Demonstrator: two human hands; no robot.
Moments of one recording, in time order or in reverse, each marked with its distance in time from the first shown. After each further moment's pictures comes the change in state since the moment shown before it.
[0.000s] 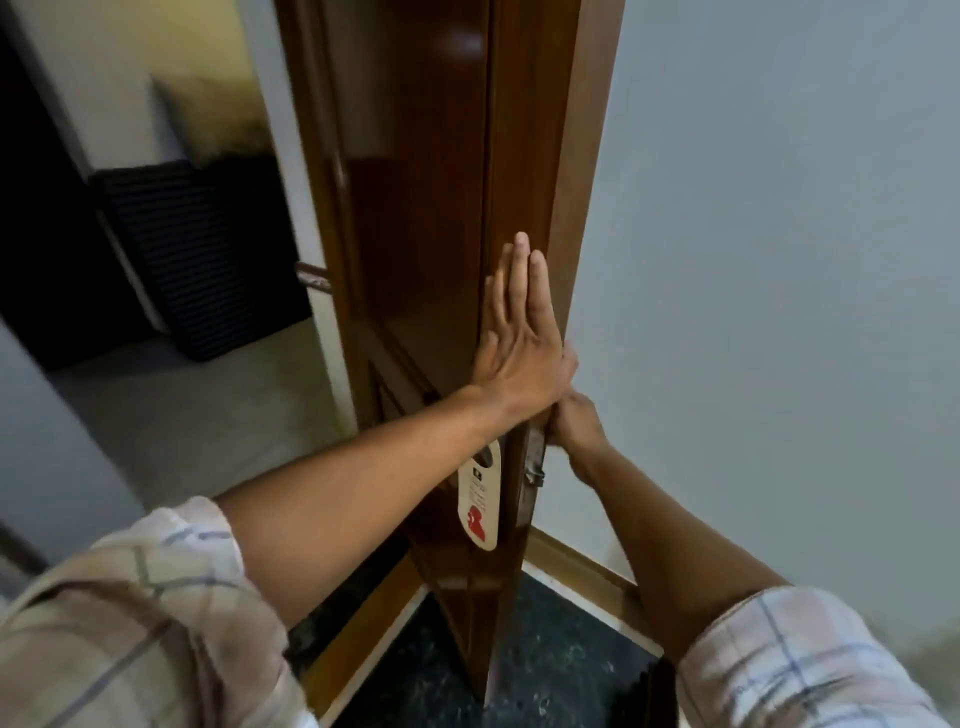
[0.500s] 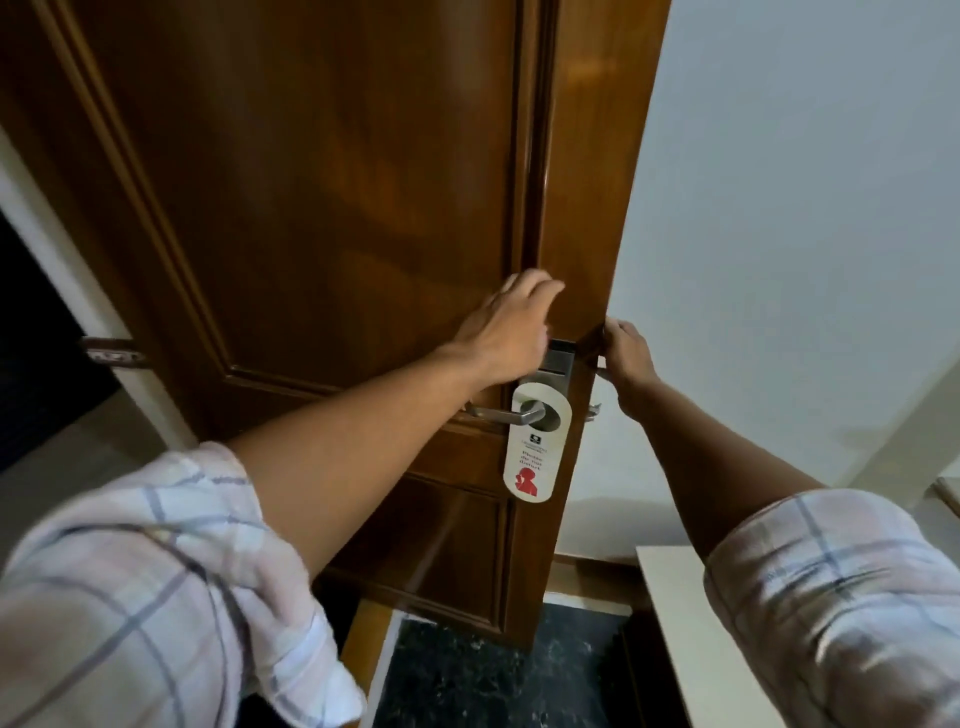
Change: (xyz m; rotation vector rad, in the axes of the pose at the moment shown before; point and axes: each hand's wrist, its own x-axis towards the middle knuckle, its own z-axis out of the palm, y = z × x) left_hand 0.151 -0.031 0.103 -0.360 -0.419 0.467; right_hand 0.115 -0.051 -0.102 -0.028 0.584 -0.014
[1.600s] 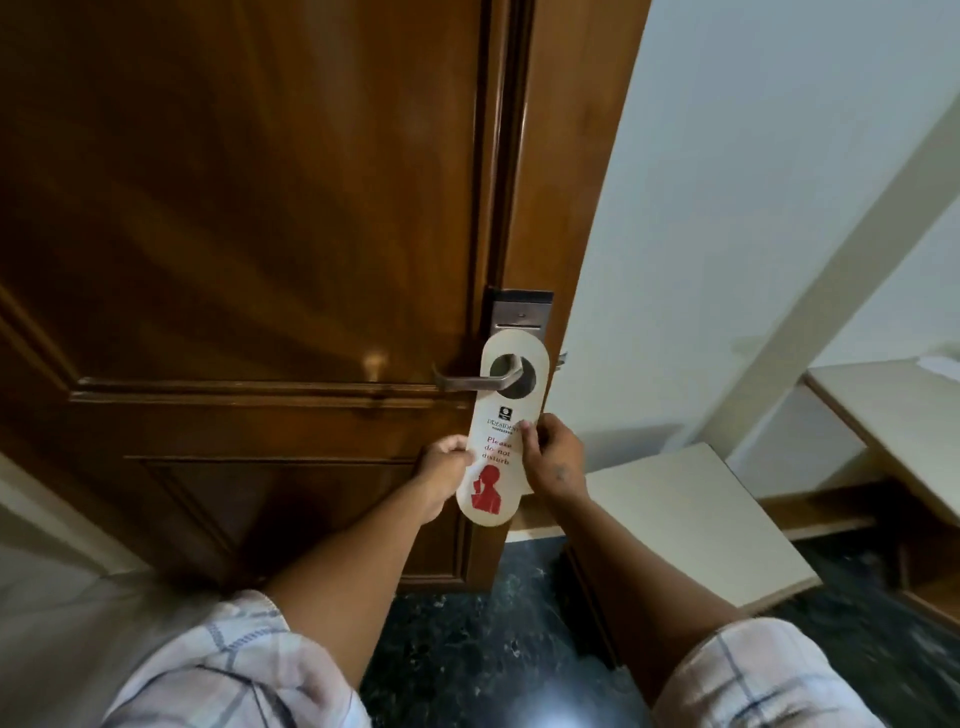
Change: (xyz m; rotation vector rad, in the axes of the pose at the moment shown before) left_hand -0.119 -0.094 0.178 -1.138 -0.428 -0.933; right_hand -0.089 0.159 0.073 -0.336 0.235 0.055
